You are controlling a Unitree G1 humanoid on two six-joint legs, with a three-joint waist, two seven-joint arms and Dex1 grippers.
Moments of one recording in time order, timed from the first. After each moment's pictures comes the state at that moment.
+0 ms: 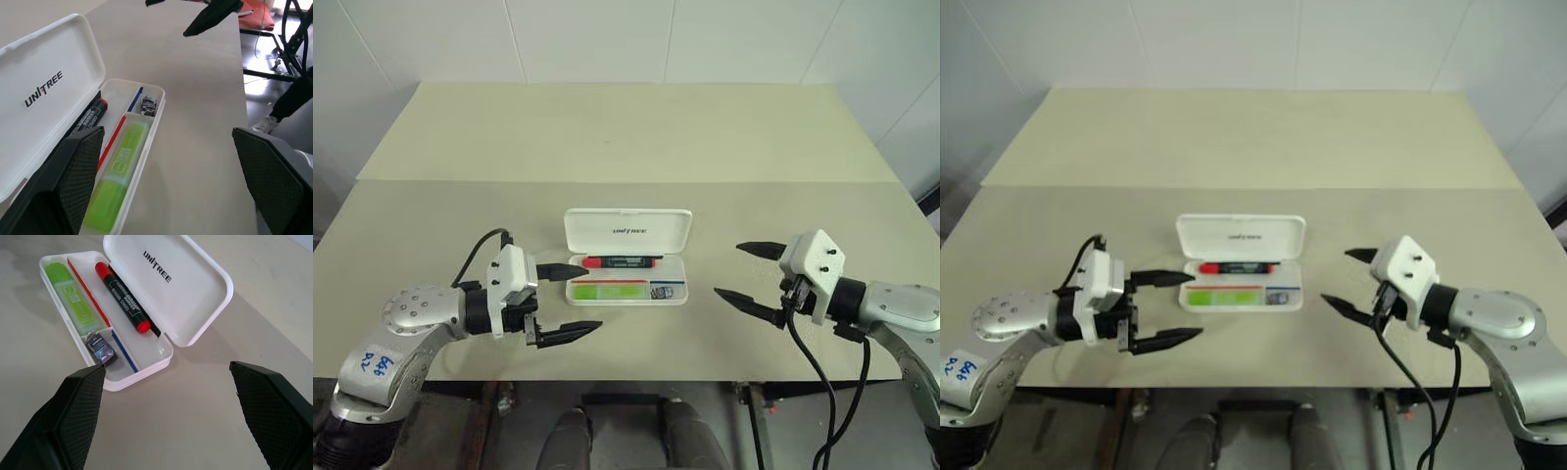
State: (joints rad) left arm -0.16 0.77 0.10 -0.45 -0.55 0.48 -0.97; right arm -0.10 -0.80 -0.18 -0.58 0.39 0.52 0.83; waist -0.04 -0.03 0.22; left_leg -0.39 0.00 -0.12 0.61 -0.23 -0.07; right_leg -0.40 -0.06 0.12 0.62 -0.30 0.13
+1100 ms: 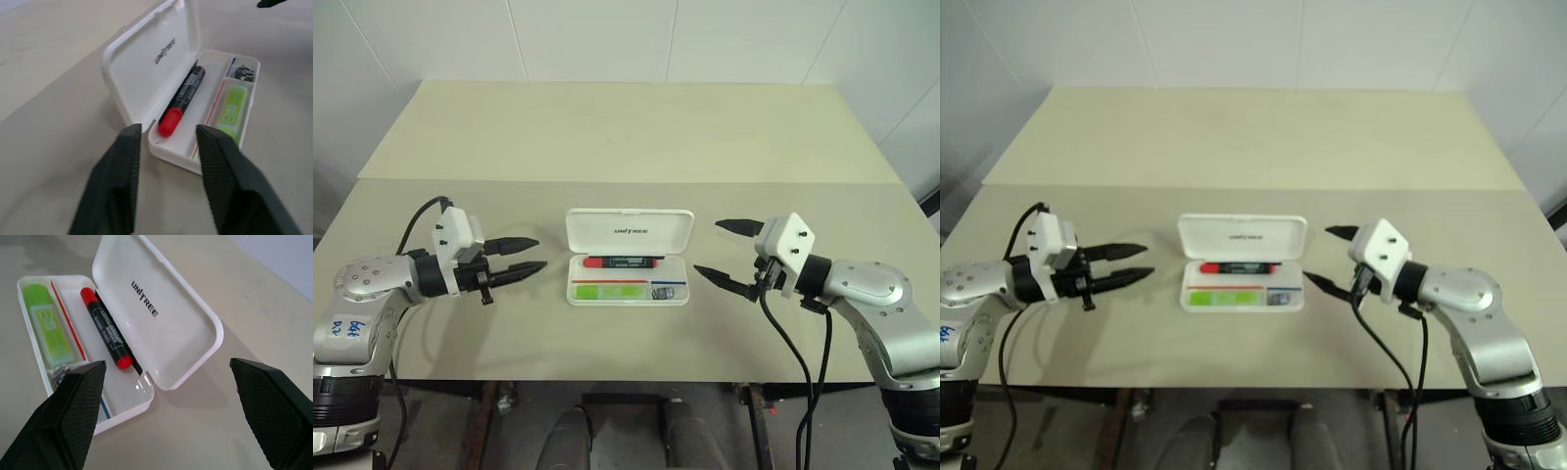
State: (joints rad) left arm -0.27 0.81 0.23 -0.07 -0.47 0.31 -1.03; right arm -0.30 -0.71 -0.04 -0.35 0.33 0.33 0.84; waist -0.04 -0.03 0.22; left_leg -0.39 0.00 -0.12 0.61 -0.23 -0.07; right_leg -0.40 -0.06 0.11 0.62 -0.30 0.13
